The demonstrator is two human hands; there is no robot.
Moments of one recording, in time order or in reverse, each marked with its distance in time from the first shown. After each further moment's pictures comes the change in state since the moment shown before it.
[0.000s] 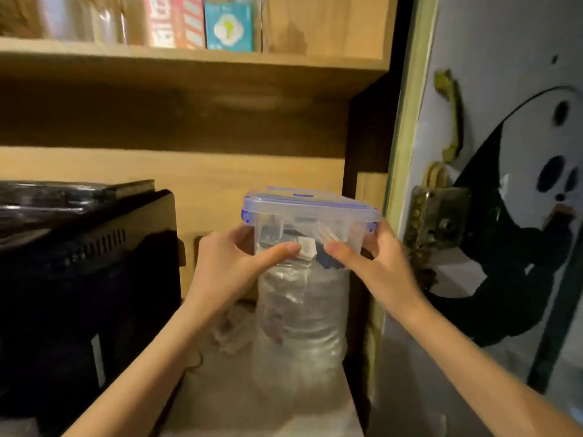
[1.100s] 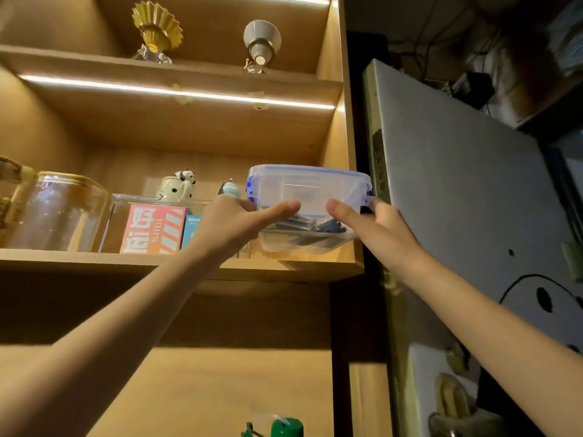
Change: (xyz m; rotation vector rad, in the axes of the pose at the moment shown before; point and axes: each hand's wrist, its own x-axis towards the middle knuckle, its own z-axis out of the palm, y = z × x) left_hand 0.284 0.129 -0.013 0.038 0.044 0.346; right_hand 0.260 -0.149 -0.074 -0.052 0.047 -0.376
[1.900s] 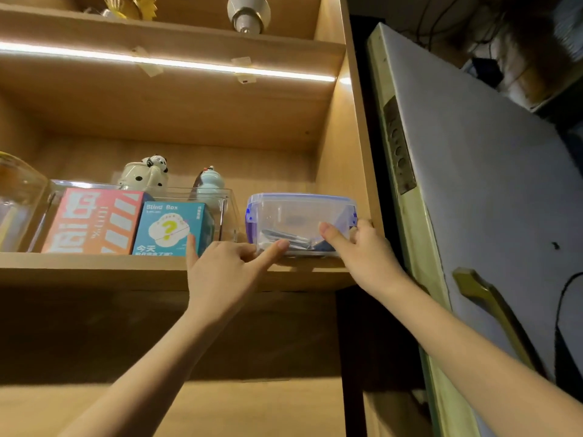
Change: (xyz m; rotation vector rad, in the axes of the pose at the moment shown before) left_hand 0.025 -0.129 0.082 0.478 0.257 0.093; right_hand 0.058 0.123 0.039 -0.341 0.220 0.039
